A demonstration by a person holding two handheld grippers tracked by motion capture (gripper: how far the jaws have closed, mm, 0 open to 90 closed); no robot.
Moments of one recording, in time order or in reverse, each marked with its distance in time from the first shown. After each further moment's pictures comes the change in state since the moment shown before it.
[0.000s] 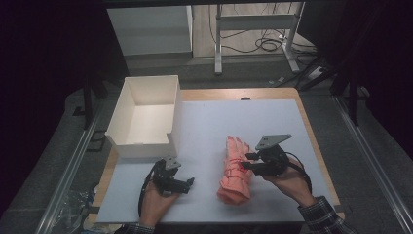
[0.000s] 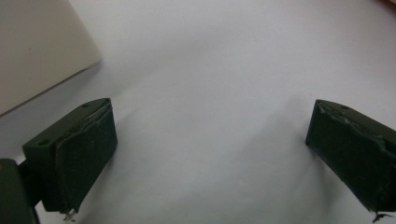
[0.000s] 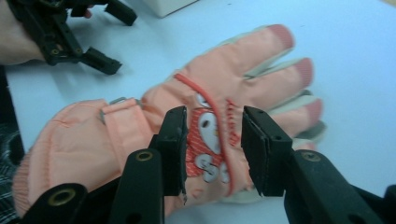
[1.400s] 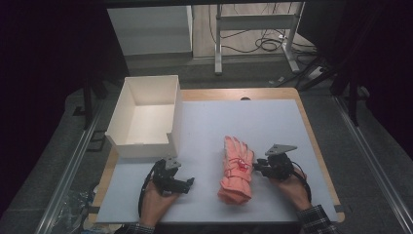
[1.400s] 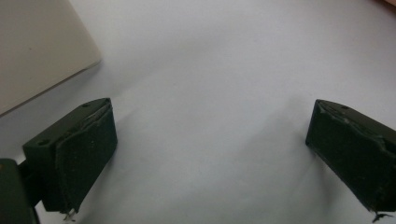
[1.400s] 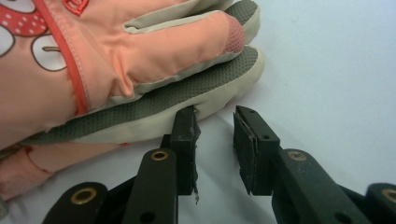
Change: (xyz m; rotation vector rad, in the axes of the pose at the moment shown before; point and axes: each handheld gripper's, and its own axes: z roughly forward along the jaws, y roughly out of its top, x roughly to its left) left arm 0.000 0.000 0.000 0.004 0.000 0.002; right arm -0.041 -0.075 0.043 0.014 -0.137 0.152
